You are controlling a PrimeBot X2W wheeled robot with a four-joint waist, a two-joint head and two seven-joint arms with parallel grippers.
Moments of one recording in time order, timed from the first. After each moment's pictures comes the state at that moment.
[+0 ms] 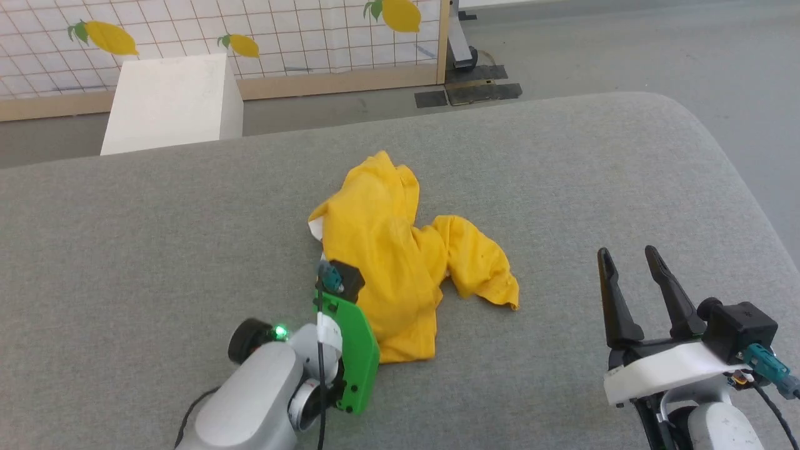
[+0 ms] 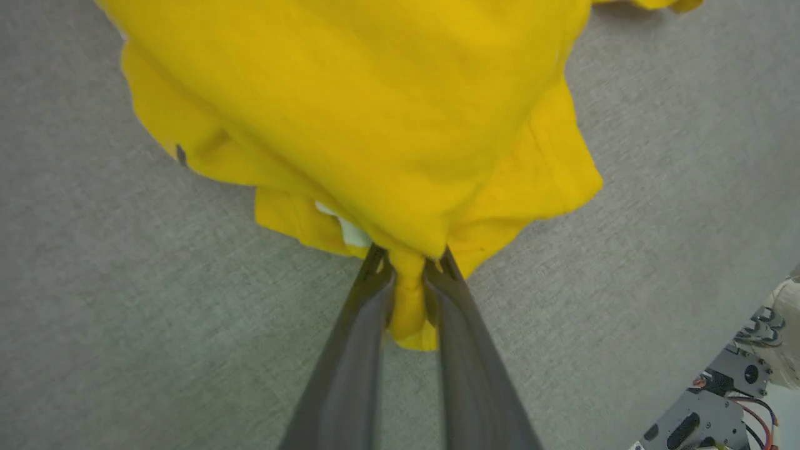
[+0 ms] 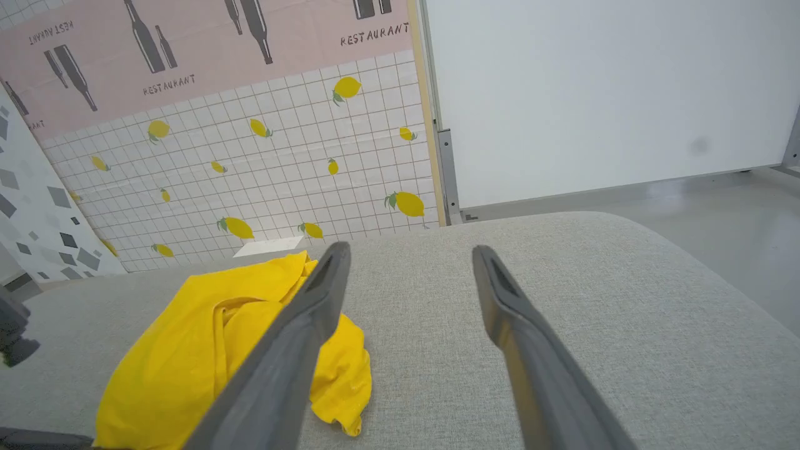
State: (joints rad) left arm -0.45 0.22 -0.64 0.45 -0.56 -0.06 0.58; right arm -0.06 -0.05 0.01 0.10 0.23 0.13 -0.18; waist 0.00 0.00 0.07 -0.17
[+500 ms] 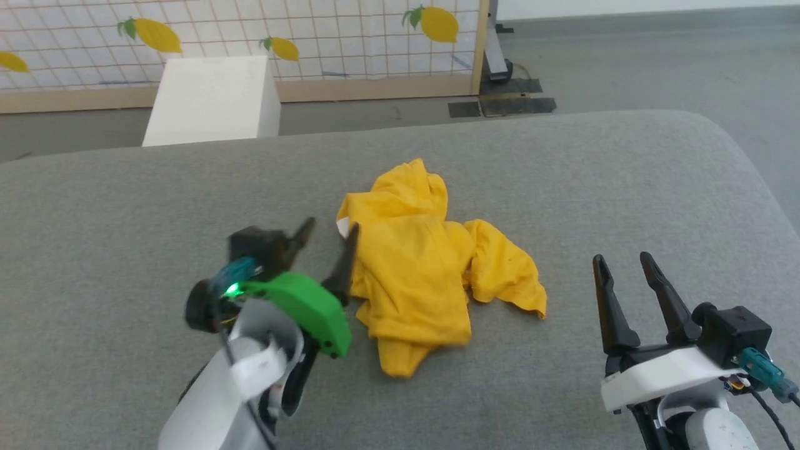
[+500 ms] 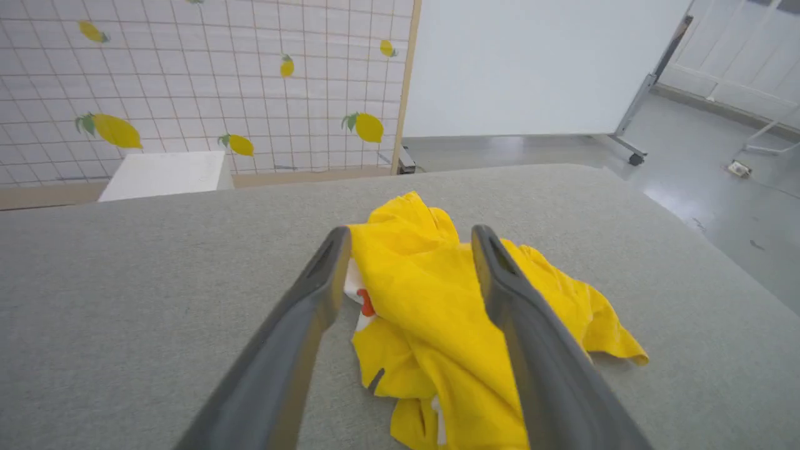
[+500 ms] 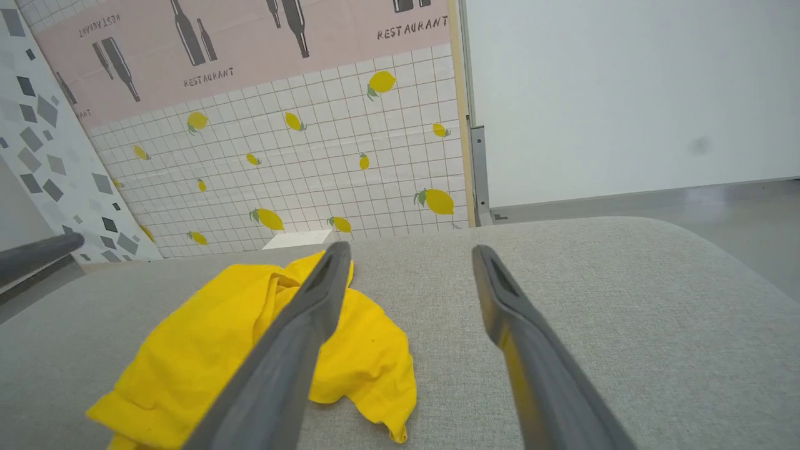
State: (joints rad) left arm -0.36 0.22 -0.46 0.20 -0.52 0.07 0.05; right arm -0.05 -0.05 0.02 0.09 0.23 0.13 -0.17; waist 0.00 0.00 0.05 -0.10
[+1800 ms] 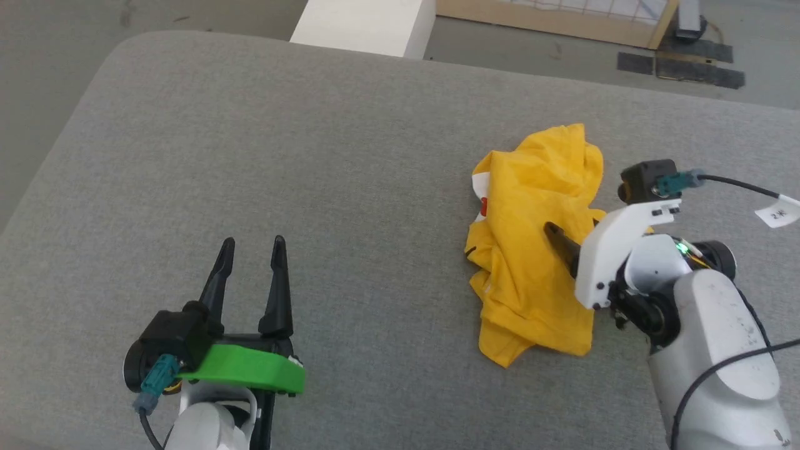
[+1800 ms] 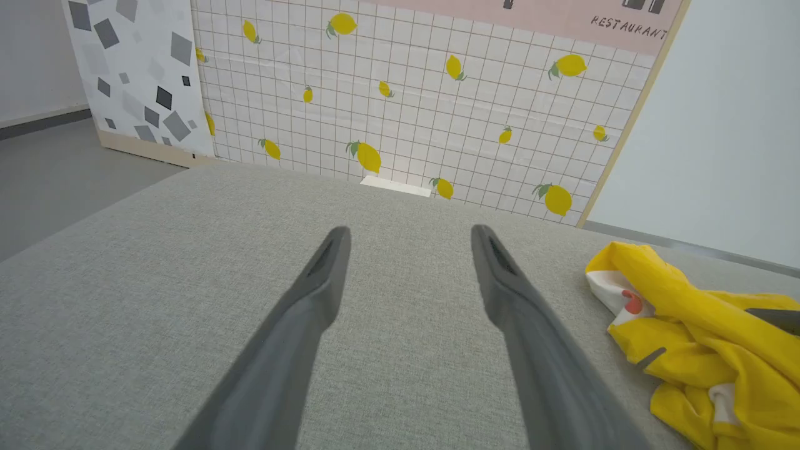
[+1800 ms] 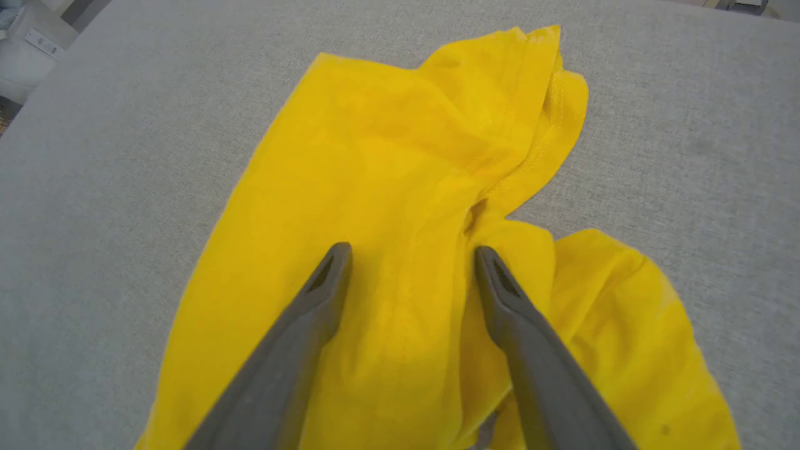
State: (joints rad) left arm -0.09 0.06 -0.09 0.04 -0.26 -0.05 -0.26; right arm -0.46 -0.05 0.02 0.36 0.25 0.13 0.59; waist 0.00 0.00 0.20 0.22
